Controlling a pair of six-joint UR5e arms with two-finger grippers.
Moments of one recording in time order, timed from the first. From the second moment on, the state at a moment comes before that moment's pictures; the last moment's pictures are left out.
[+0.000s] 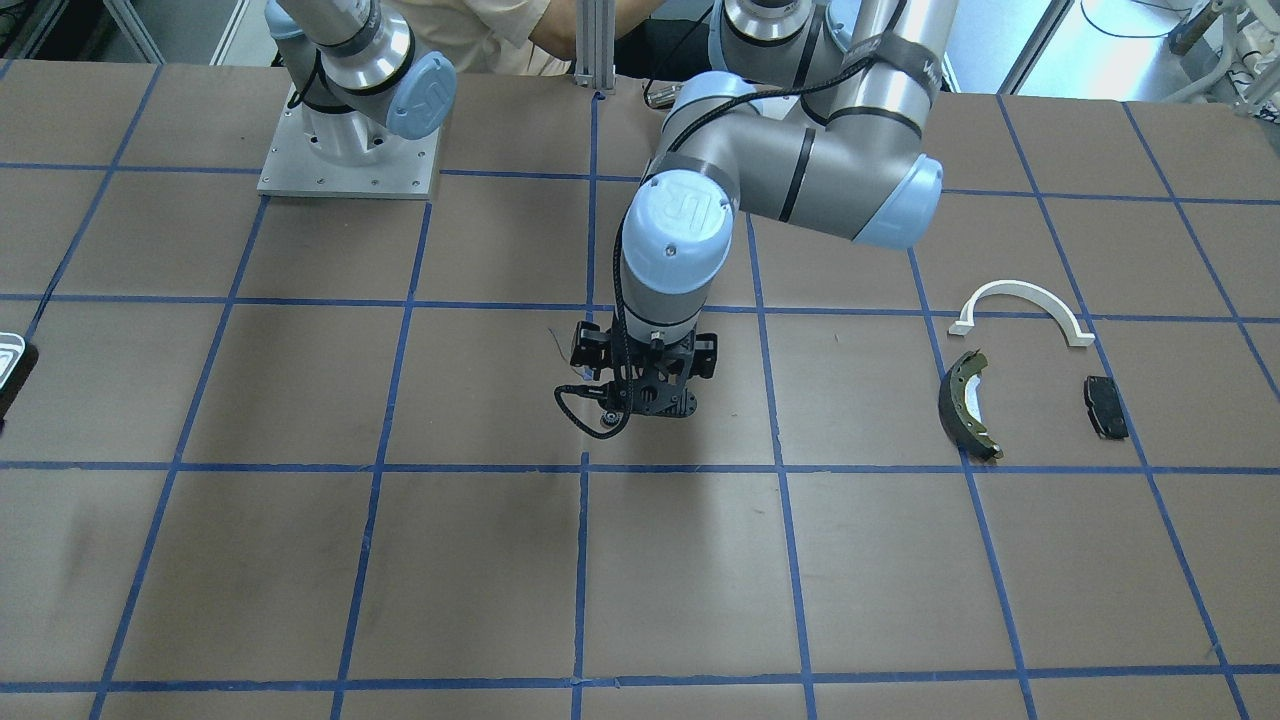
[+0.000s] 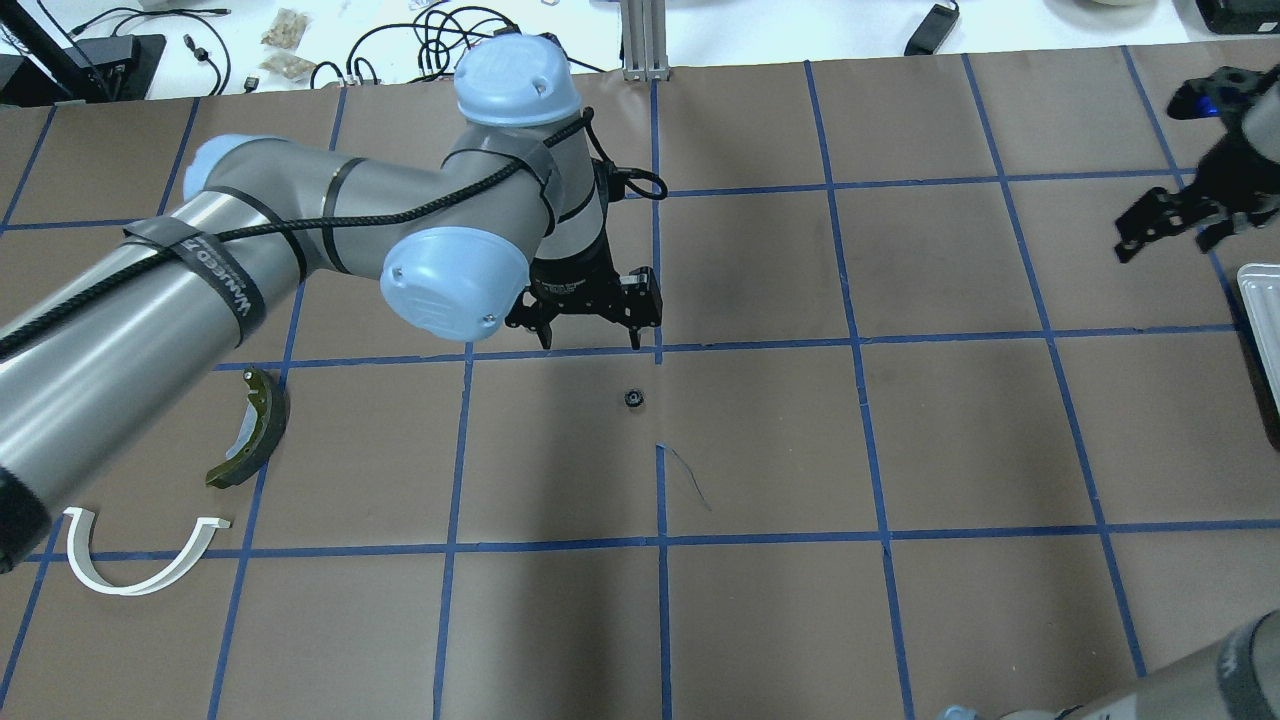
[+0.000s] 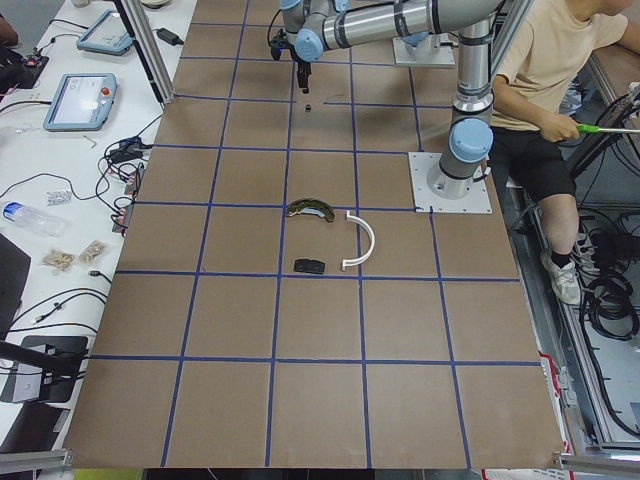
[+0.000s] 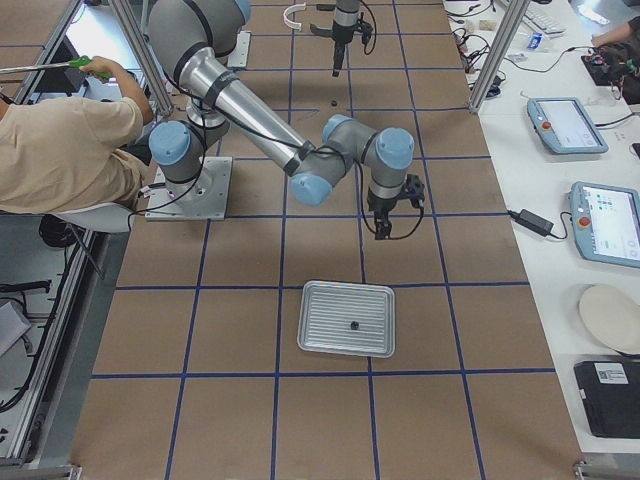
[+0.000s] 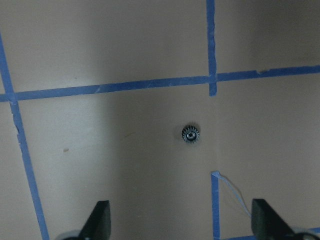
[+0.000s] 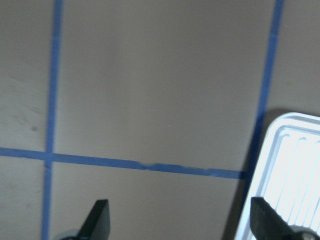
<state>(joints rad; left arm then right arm) -1.89 -1.94 -1.70 -1.19 1.49 -0.24 0.89 -1.16 1.60 -2.01 -1.56 -0.79</state>
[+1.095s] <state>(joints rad) -1.95 -2.06 -1.82 -0.85 1.49 -0.32 0.65 -0.94 1.55 -2.20 -1.56 -1.03</state>
